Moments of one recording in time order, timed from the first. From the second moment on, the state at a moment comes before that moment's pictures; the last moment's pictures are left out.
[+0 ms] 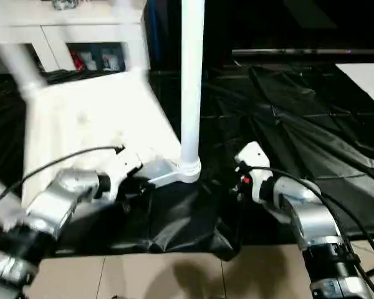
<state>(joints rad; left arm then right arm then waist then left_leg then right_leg) -0.45 0.34 -0.27 0.26 0.03 0.45 -0.89 -0.35 -0.46 0.05 0.32 0.19 0.26 0.89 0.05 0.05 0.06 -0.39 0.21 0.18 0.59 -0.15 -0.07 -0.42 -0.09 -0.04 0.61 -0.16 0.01</state>
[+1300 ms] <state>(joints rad) -0.56 0.27 -0.29 0.40 0.02 0.37 -0.89 -0.35 -0.46 0.09 0.30 0.19 0.28 0.94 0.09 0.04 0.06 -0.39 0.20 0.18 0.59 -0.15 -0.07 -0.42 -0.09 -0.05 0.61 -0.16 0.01</state>
